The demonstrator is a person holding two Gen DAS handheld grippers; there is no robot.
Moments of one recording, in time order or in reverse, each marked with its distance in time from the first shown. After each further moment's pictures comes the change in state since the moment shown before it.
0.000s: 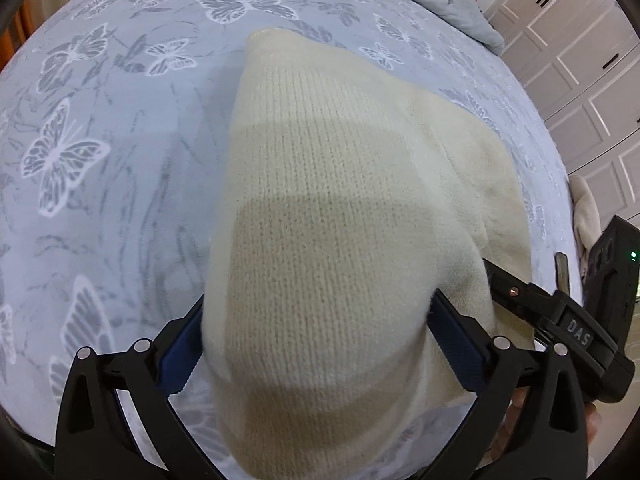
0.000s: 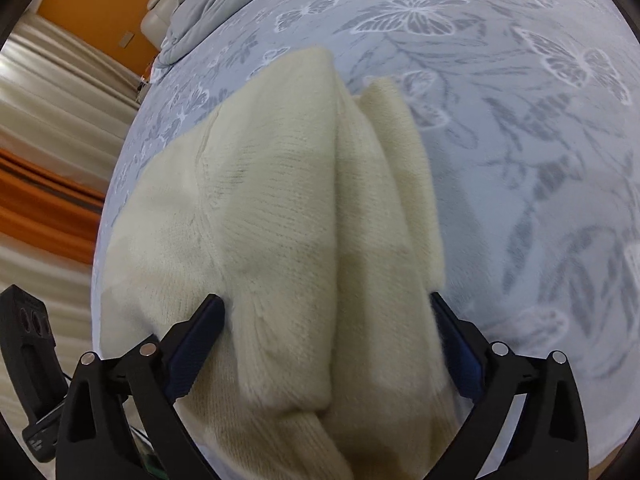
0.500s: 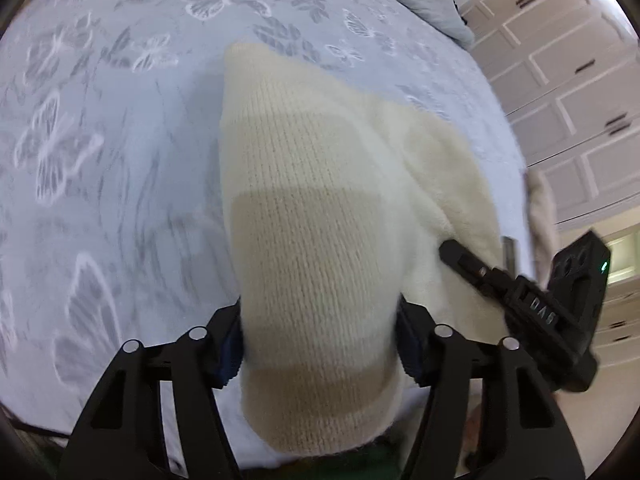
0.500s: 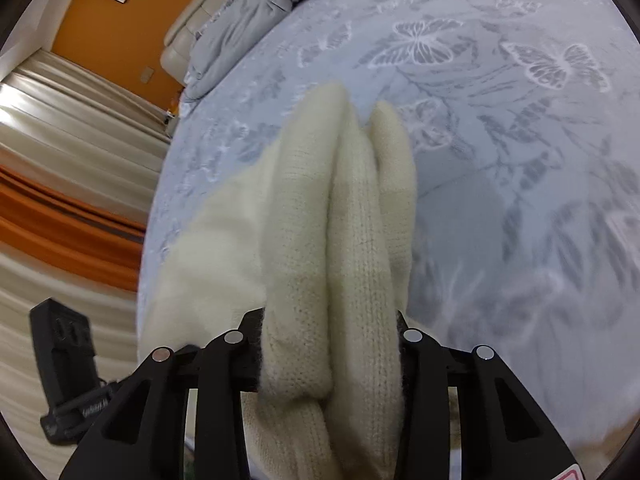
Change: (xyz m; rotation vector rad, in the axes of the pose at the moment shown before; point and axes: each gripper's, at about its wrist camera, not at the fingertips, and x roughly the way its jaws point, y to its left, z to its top) left arm -0.053 0.003 -0.006 -0.032 0.095 -0.186; right arm -0.060 0.006 -0.021 0.080 -0.085 0.145
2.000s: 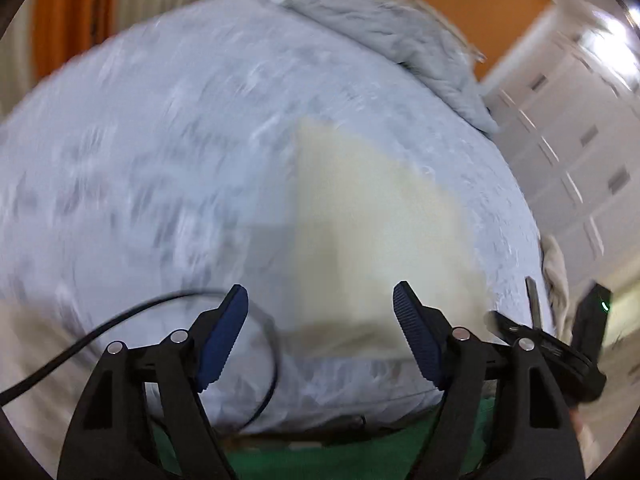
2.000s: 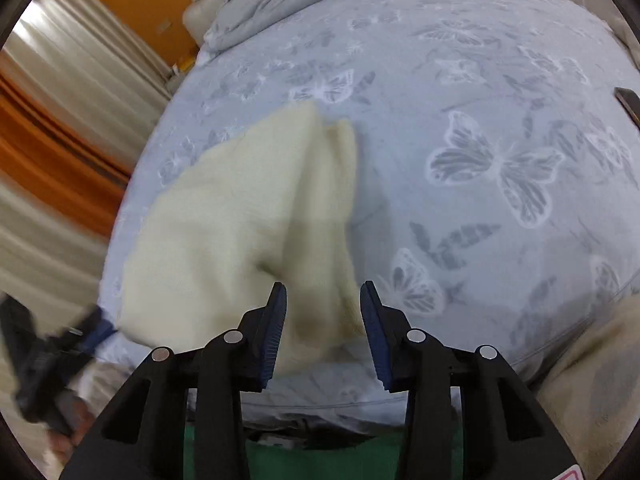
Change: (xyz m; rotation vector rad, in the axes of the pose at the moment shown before) left arm -0.147 0.156 -0.117 -0.096 -0.366 0.103; right arm -0.007 0.082 -0.116 -0.194 -0.041 -0.122
